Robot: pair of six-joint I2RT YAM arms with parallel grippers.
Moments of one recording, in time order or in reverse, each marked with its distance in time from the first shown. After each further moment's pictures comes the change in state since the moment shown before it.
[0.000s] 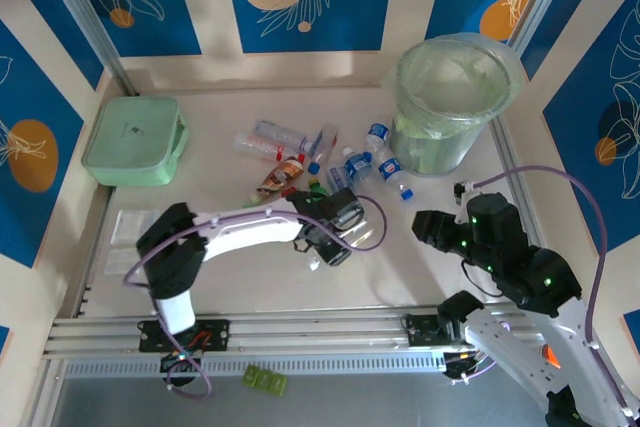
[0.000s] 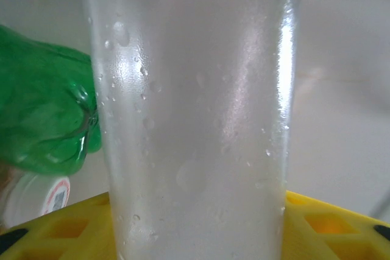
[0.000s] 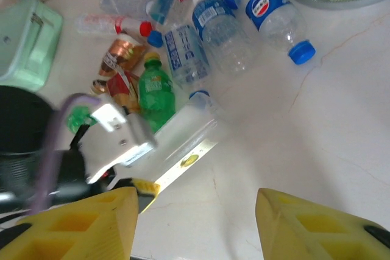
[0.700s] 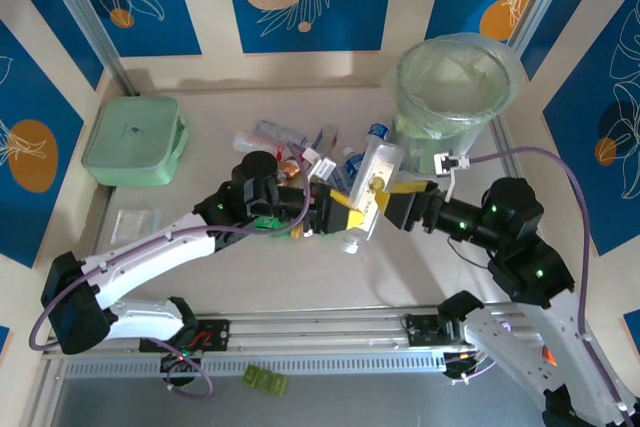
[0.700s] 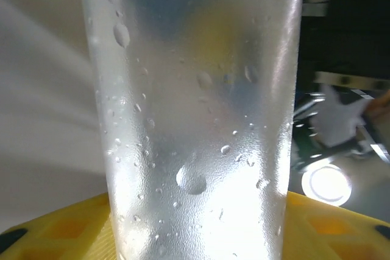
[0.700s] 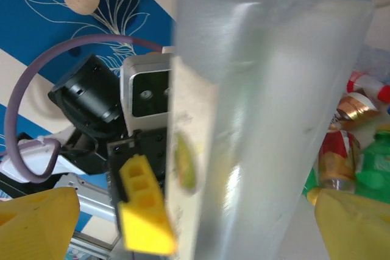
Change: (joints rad) left arm 0.174 -0.479 -0.305 0.943 0.764 -0.586; right arm -0.053 0.074 -0.014 0.599 -0.592 0.043
